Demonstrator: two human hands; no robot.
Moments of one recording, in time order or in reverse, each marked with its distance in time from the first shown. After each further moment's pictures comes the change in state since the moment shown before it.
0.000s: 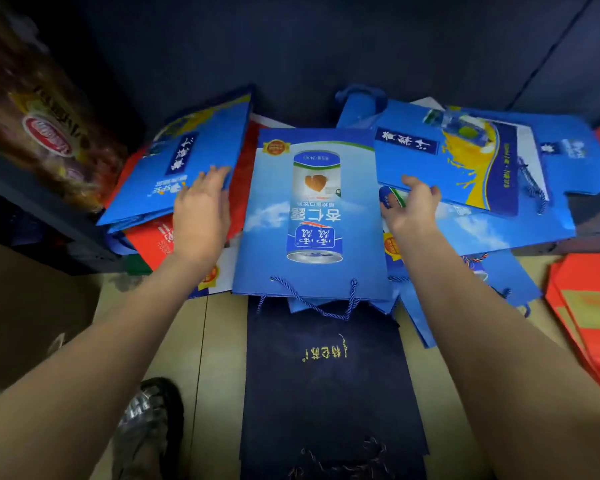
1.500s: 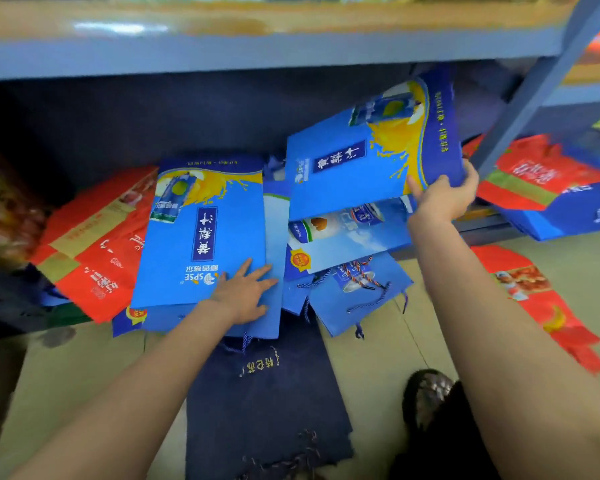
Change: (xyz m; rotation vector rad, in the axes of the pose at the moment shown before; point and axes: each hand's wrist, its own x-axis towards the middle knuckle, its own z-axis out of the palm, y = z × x) left_hand -0.055 0.121 0.028 0.324 -0.996 0.426; right_hand -0.065 -0.171 -0.061 -0.060 0.400 -0.698
